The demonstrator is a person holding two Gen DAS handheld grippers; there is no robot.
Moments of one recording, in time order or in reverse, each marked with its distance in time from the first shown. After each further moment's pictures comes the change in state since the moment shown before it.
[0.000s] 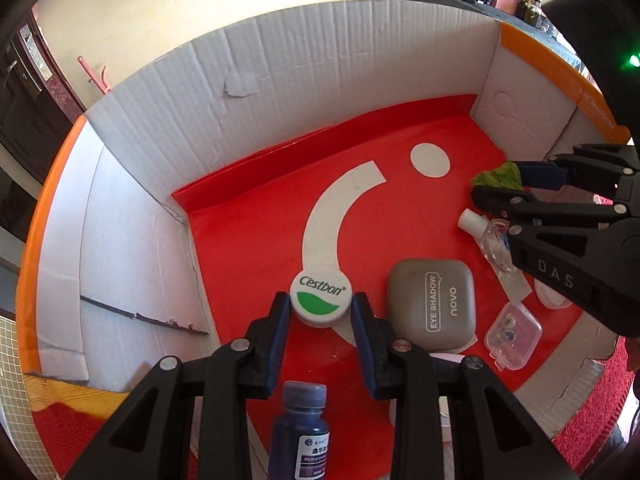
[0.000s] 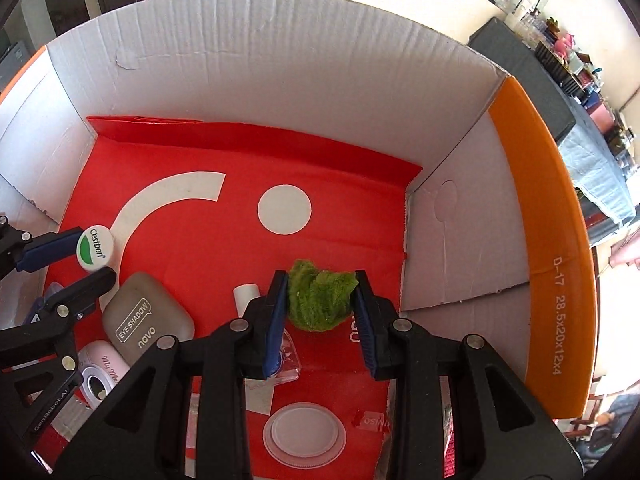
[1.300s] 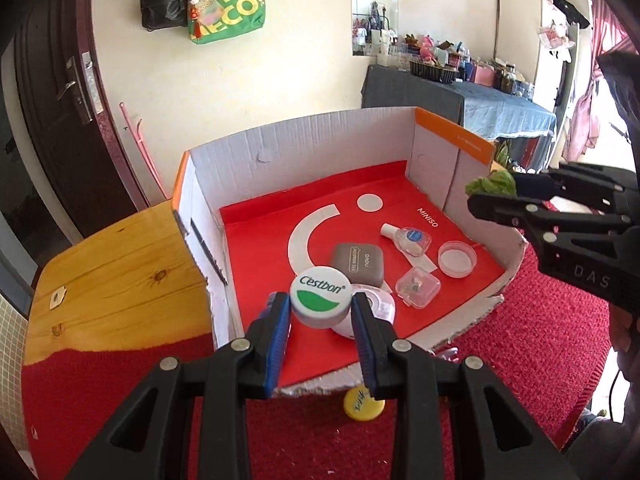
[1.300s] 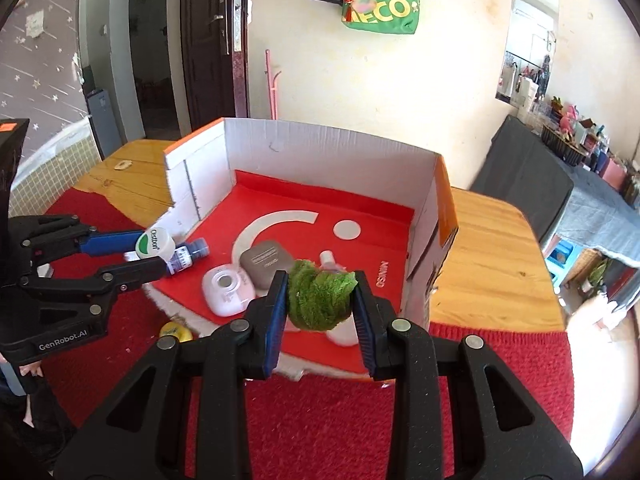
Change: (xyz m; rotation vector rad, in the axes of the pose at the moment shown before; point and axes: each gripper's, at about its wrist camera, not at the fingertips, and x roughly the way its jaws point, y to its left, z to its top) left arm -0.093 -0.029 -0.085 -0.030 -0.335 0.004; right arm -0.123 -0.001 -0.107 -0.089 -0.468 0.166
